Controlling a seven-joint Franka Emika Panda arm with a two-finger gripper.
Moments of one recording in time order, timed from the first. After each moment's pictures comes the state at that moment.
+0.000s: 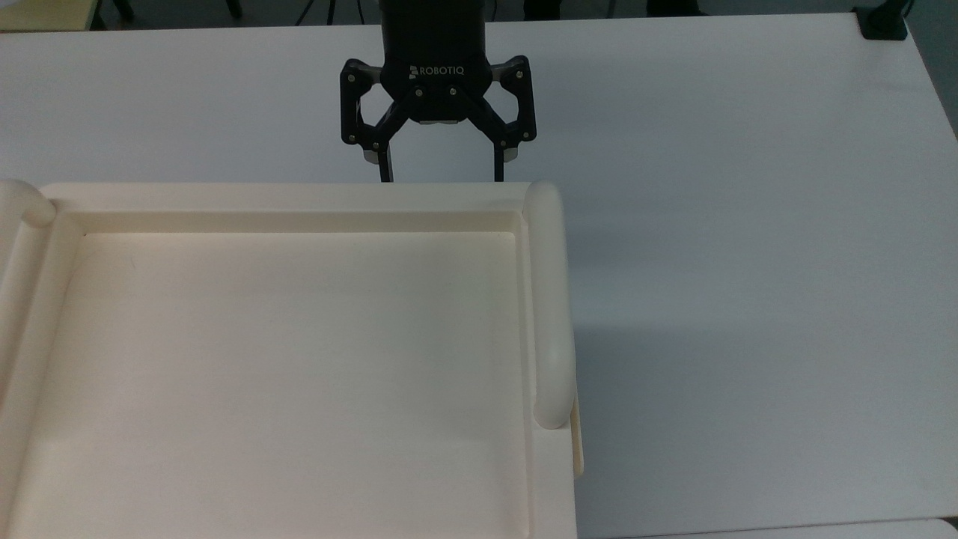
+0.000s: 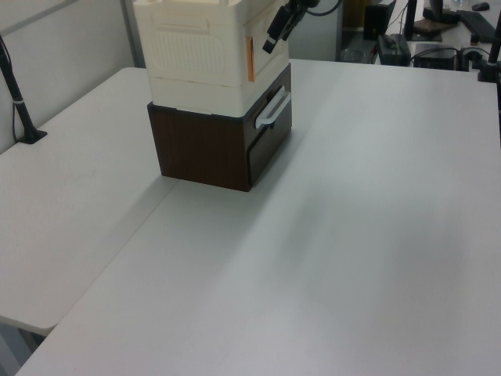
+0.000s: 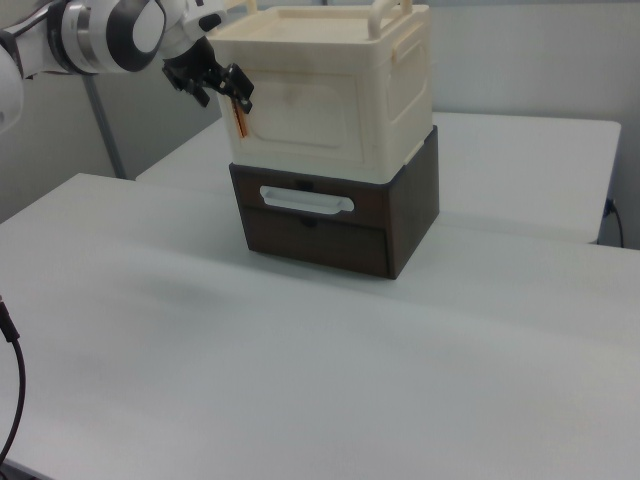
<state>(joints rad) 0.04 0.27 0.10 -1.37 -0.07 2.19 0.13</state>
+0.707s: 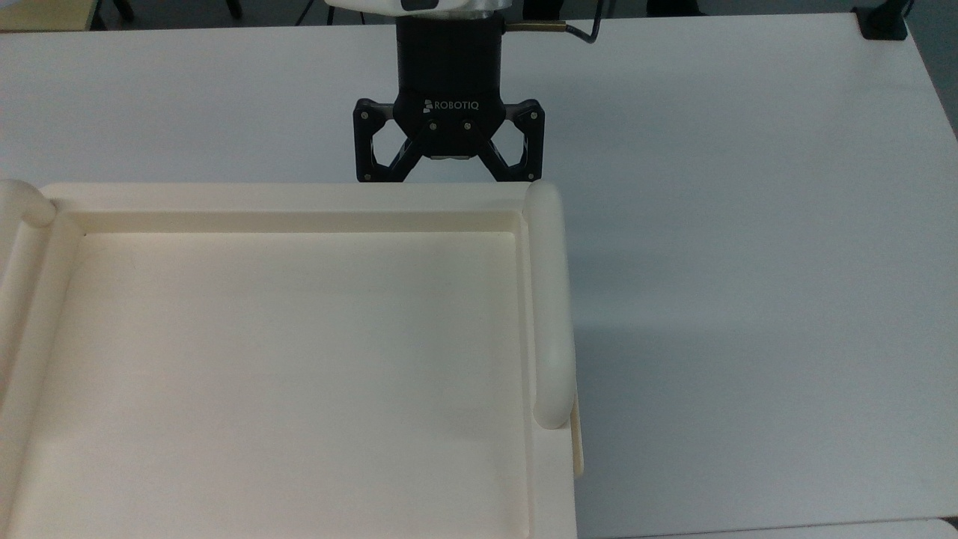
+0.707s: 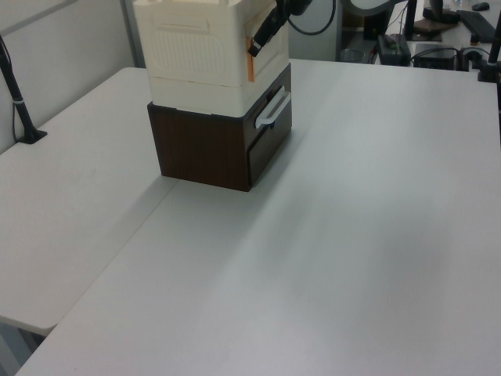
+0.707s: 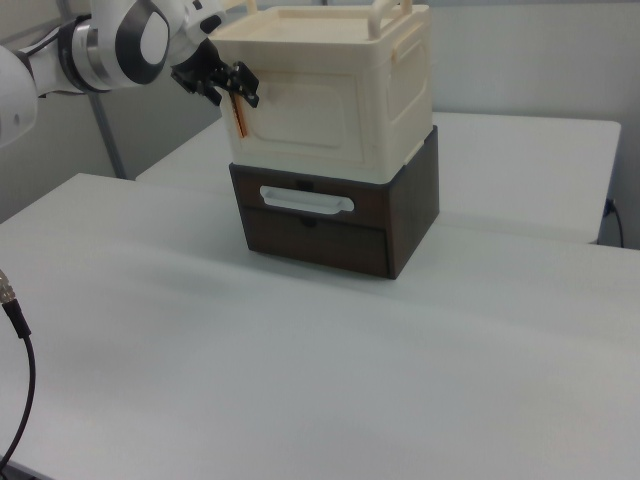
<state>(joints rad) 0.06 0.32 0.10 -1.36 -0.16 2.33 0.13</state>
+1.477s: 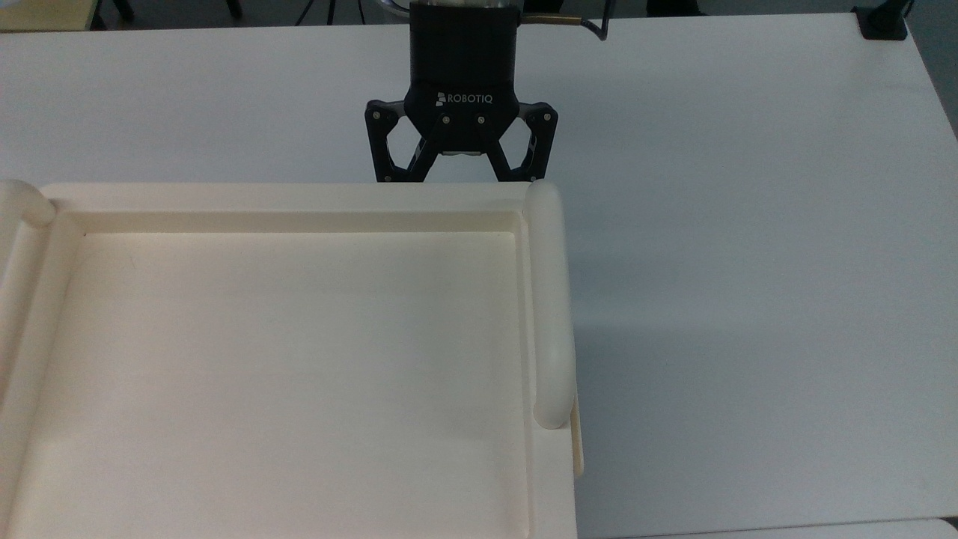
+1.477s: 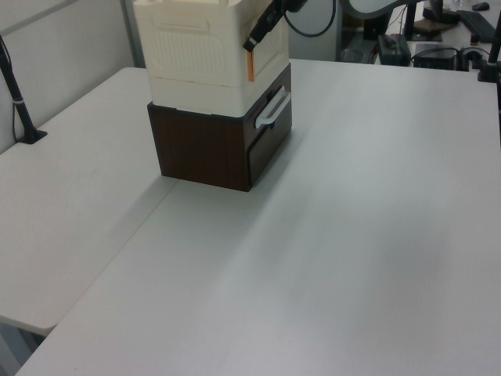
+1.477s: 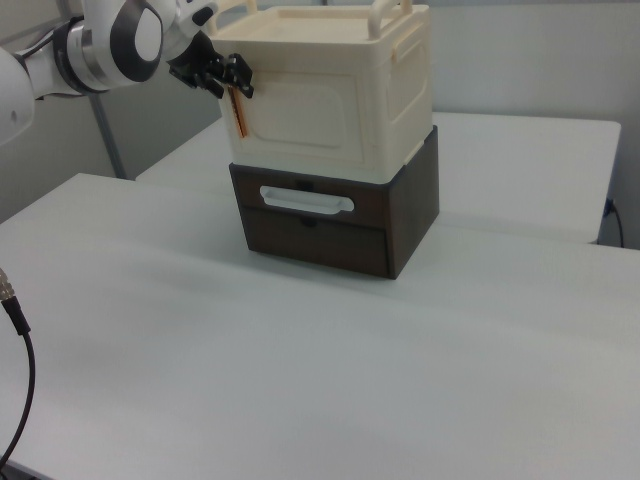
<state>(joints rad) 0.07 0.32 0.10 -1.36 -0.21 2.38 0.14</state>
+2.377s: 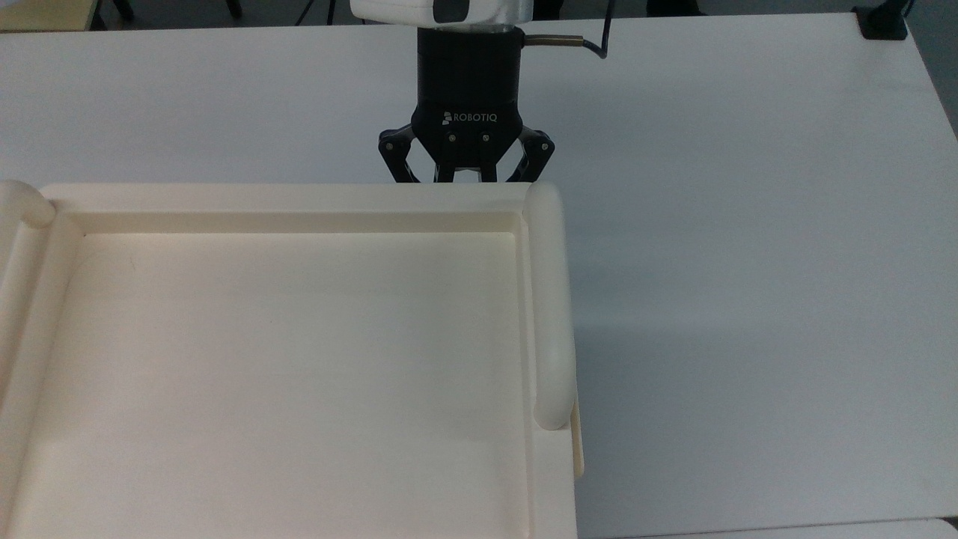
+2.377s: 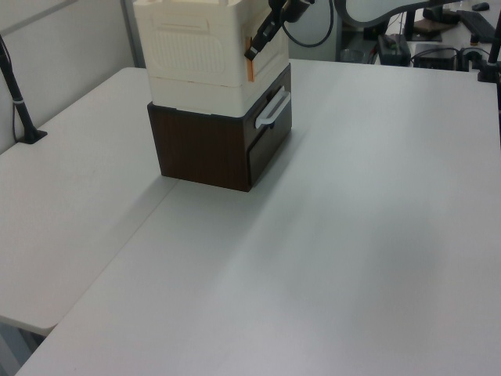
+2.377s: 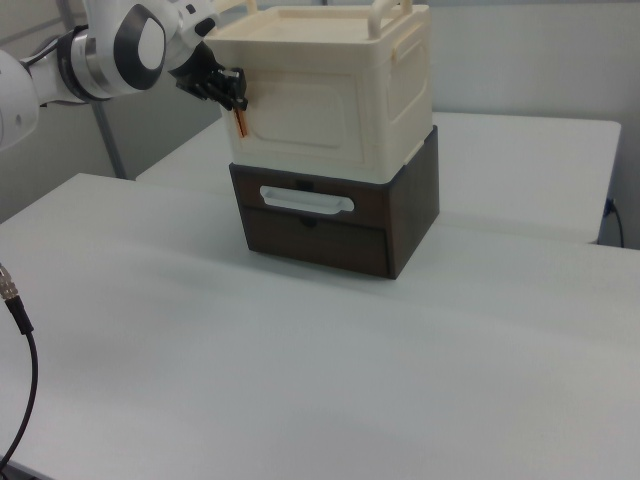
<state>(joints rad) 0.08 0.33 0.10 -1.37 -0.22 2.38 0.14</state>
